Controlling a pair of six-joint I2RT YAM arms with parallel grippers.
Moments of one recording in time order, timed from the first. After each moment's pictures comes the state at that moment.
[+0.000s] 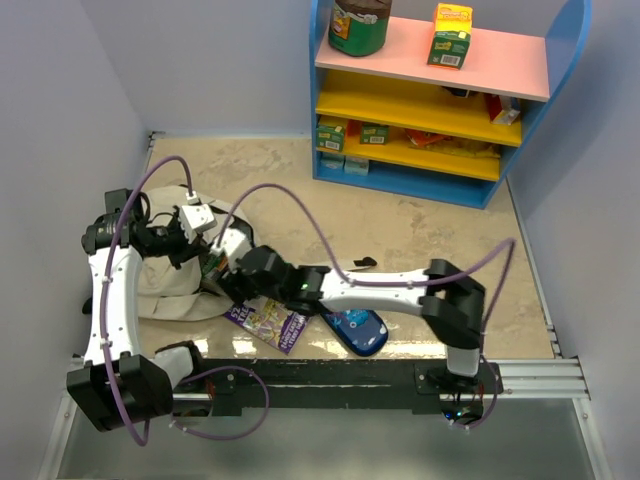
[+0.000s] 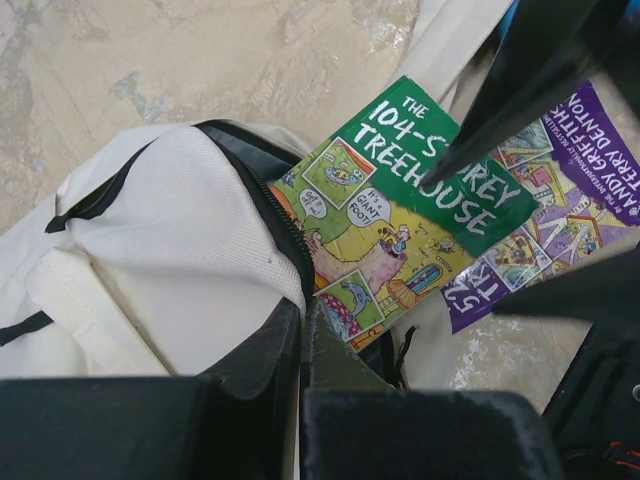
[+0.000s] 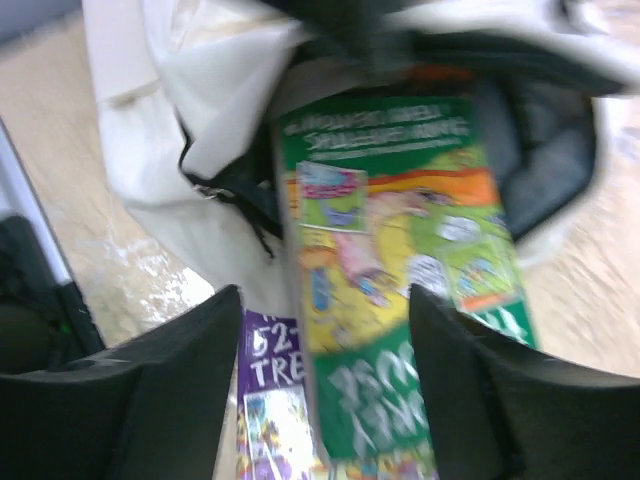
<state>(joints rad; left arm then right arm) 0.27 1.10 1.09 -1.14 0.84 1.19 1.28 1.94 1.44 0.05 0.25 0.10</state>
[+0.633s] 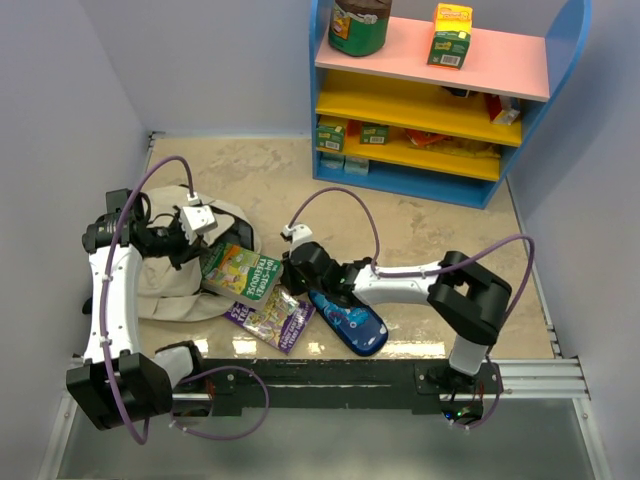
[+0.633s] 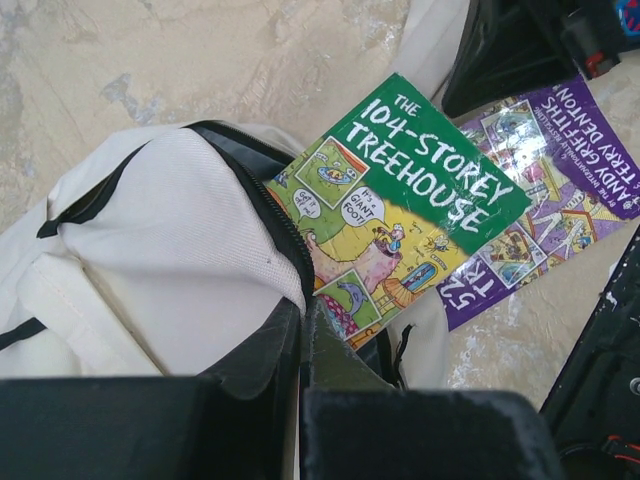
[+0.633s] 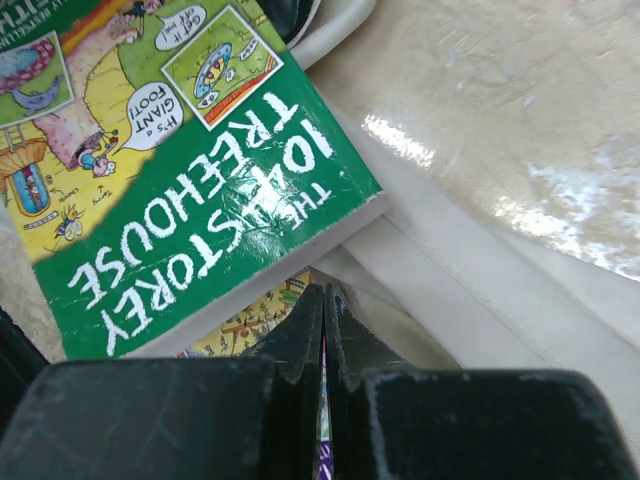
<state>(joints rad) 0.27 1.11 1.09 -1.16 0.84 1.22 1.08 1.75 0.98 0.17 0.19 0.55</state>
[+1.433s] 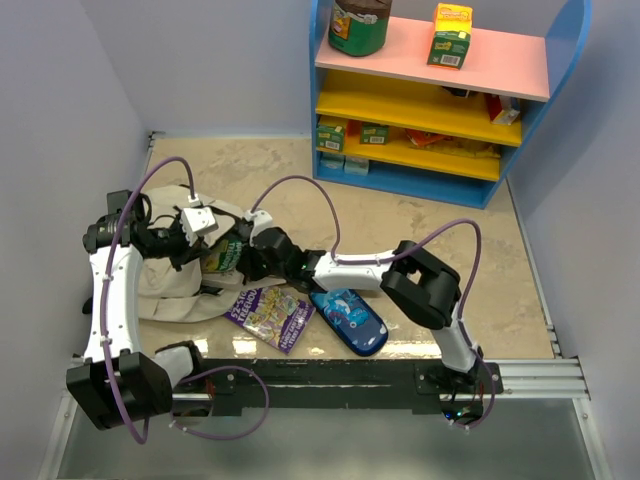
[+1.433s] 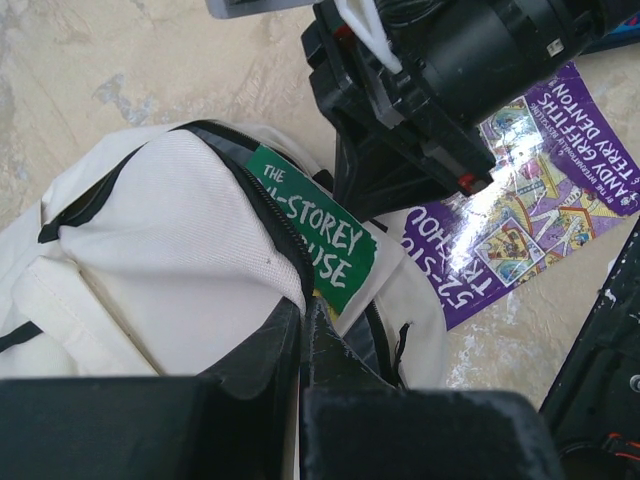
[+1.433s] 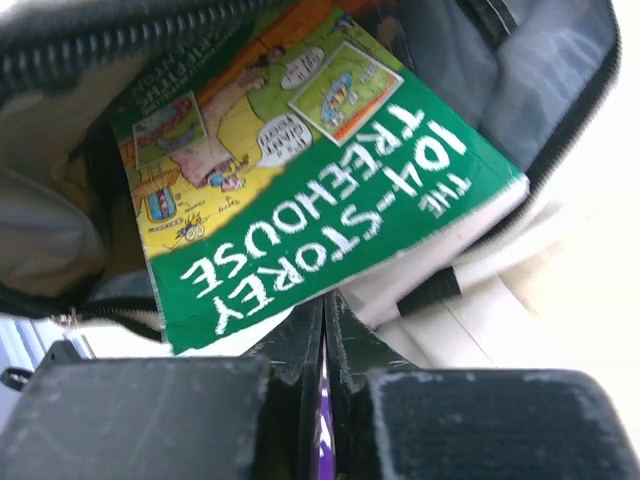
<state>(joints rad) 0.27 1.11 1.08 -1.17 0.85 1.24 1.09 2.07 1.37 0.25 0.08 0.58</state>
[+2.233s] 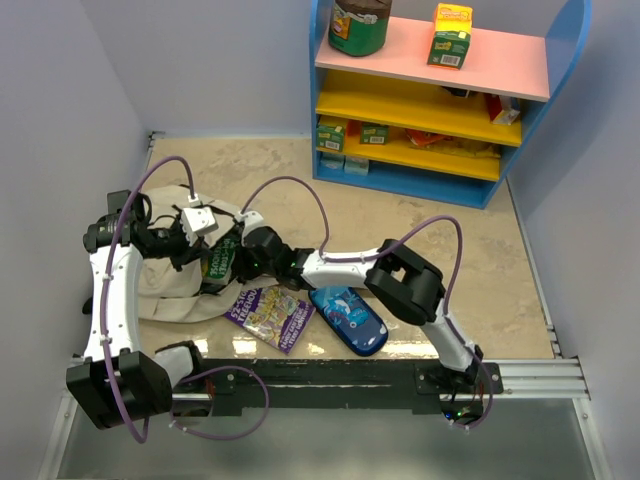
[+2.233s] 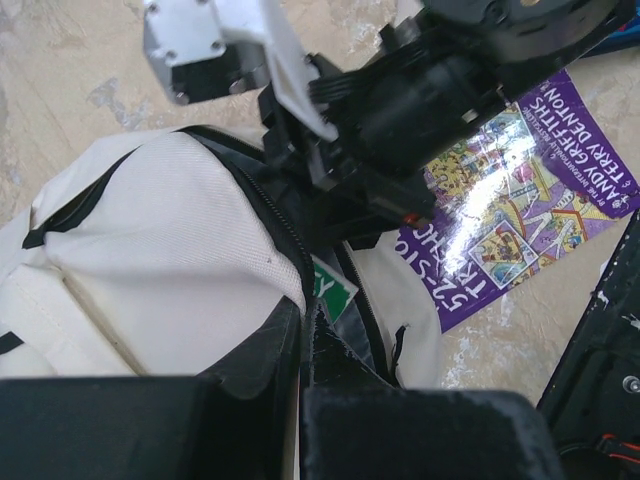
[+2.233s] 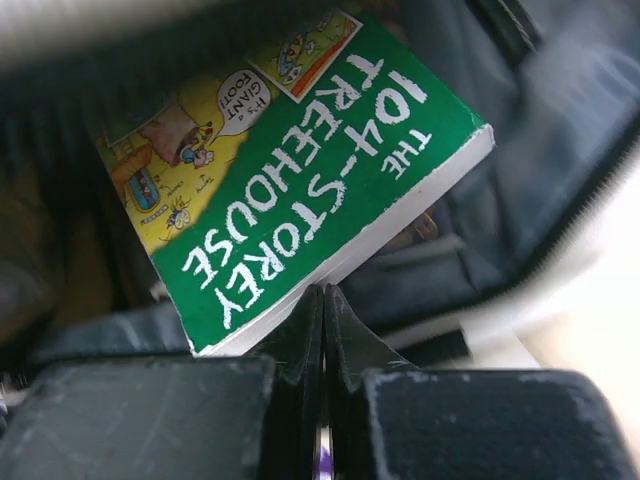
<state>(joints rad) 0.27 1.12 1.08 -1.17 0.86 1.24 1.10 2.17 1.47 0.21 0.08 0.55</state>
